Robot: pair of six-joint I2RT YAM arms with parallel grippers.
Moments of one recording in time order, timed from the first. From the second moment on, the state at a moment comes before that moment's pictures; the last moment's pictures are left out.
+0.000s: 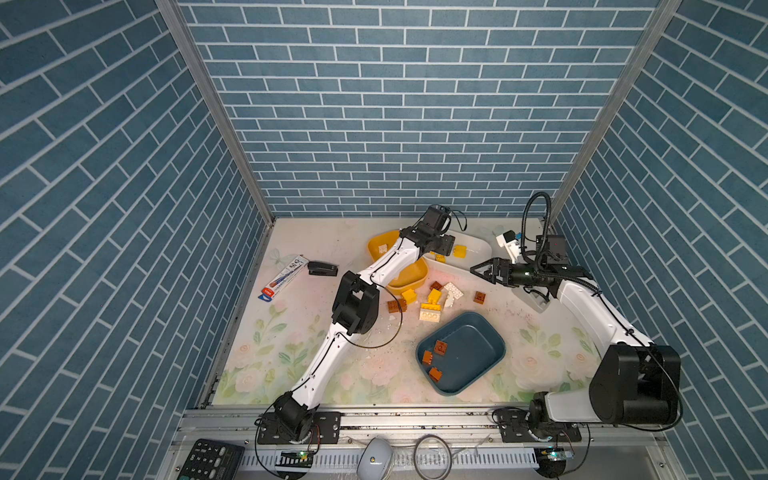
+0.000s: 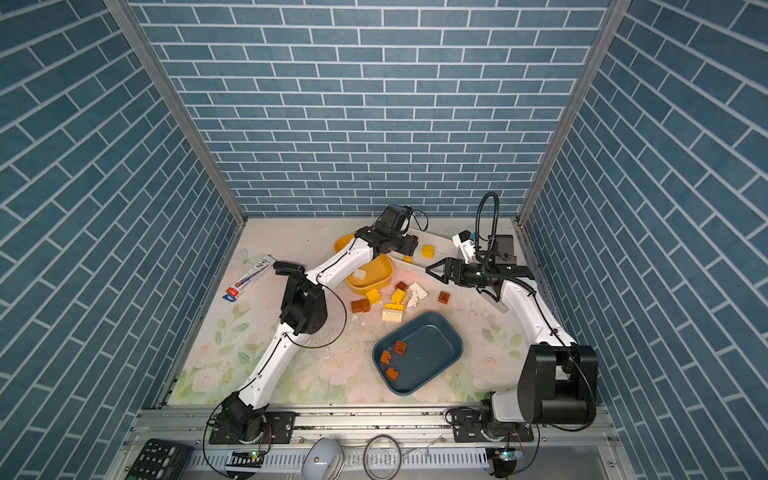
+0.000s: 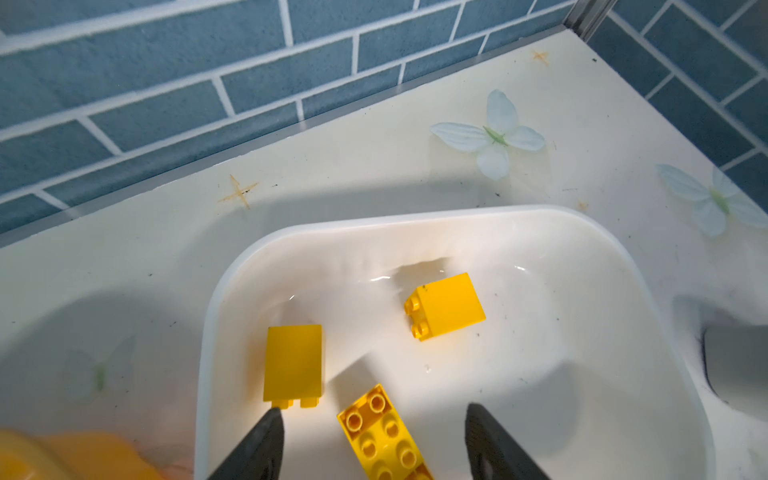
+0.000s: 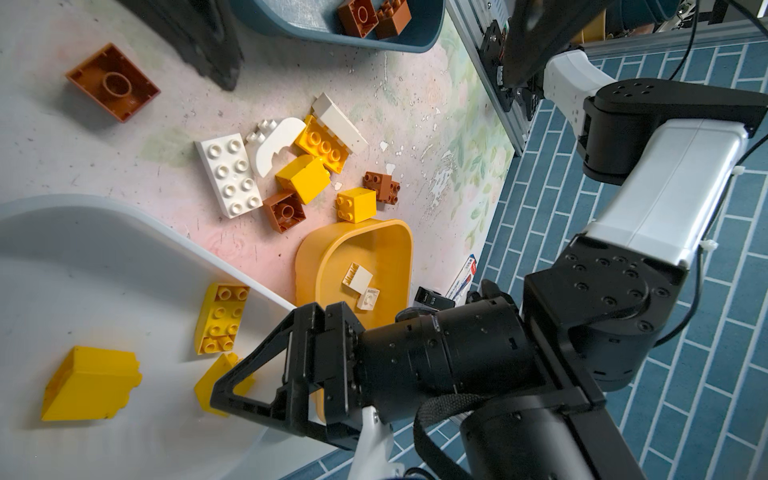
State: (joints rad) left arm -0.65 2.55 2.44 -0.63 0.01 -0.16; right arm 0.05 1.40 1.05 -0.52 -0.93 0.16
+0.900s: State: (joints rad) left arm -0.65 1.62 1.22 -0.72 0.04 -0.19; right arm 0.08 1.39 0.99 -0.50 -0.97 0.16
